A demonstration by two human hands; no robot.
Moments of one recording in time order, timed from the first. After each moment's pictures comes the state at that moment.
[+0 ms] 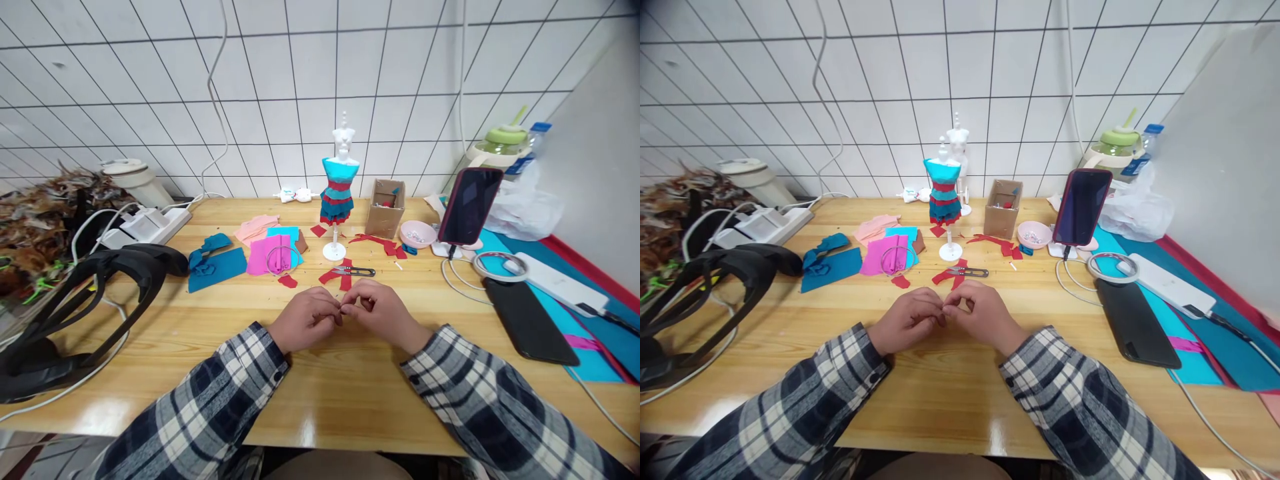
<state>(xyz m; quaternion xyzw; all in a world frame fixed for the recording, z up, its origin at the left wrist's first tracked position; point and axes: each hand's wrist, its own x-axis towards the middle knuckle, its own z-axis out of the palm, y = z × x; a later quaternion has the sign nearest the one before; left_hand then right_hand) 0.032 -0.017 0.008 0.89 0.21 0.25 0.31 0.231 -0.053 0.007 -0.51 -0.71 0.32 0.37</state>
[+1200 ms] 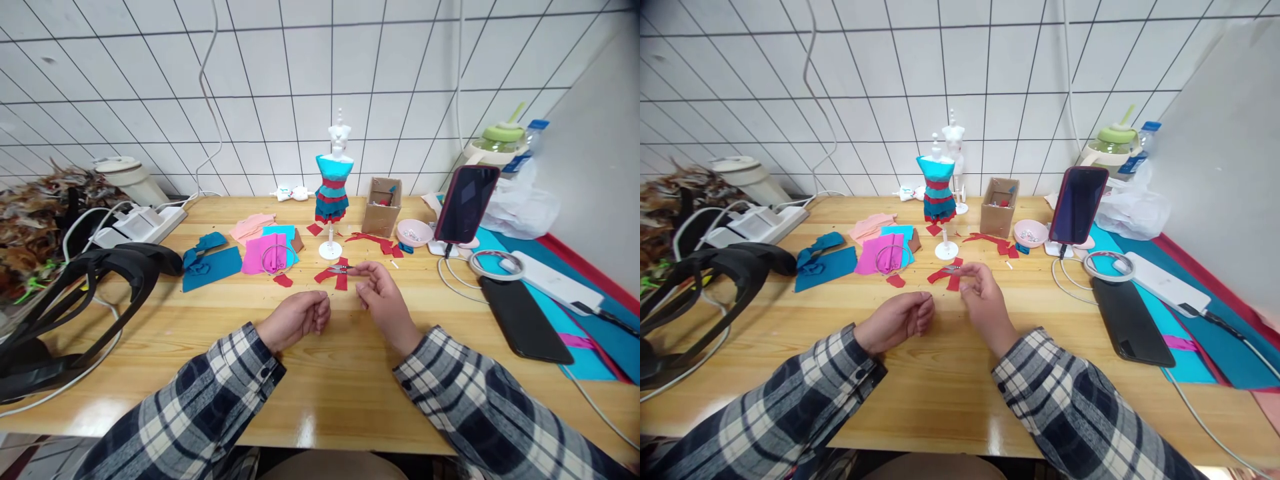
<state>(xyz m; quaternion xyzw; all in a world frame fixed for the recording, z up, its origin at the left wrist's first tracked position) 0.041 -0.024 0.011 0.38 0.32 0.22 0.84 0.227 -0.054 0.000 -0.49 -0.51 0.44 0.56</state>
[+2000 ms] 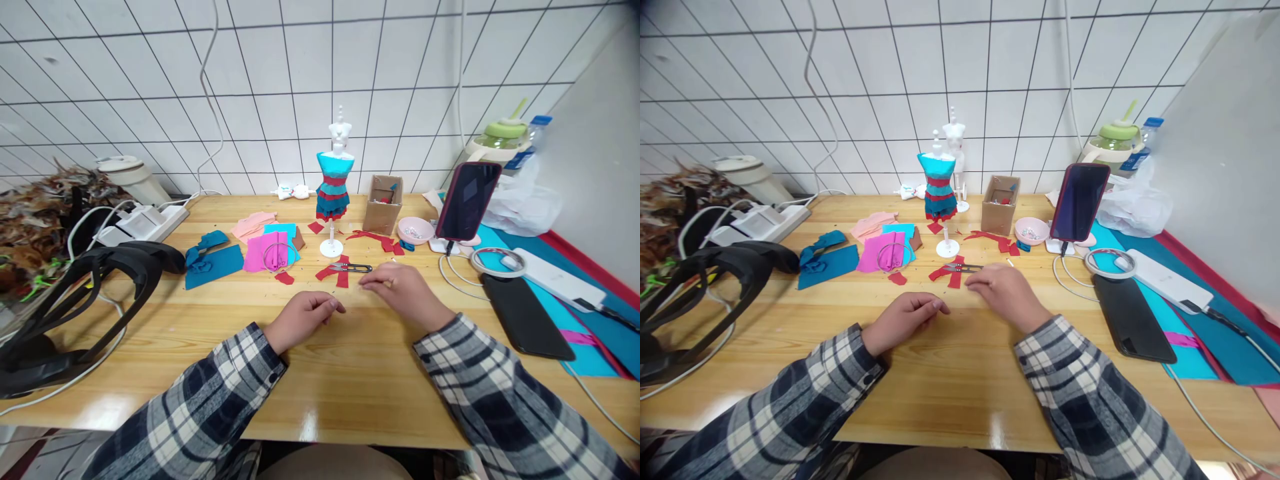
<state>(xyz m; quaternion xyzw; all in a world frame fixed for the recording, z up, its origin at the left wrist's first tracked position) 0.043 -0.029 0.011 0.71 0.42 0.19 0.53 0.280 -0.039 0.017 -0.53 -0.78 0.15 0.28</state>
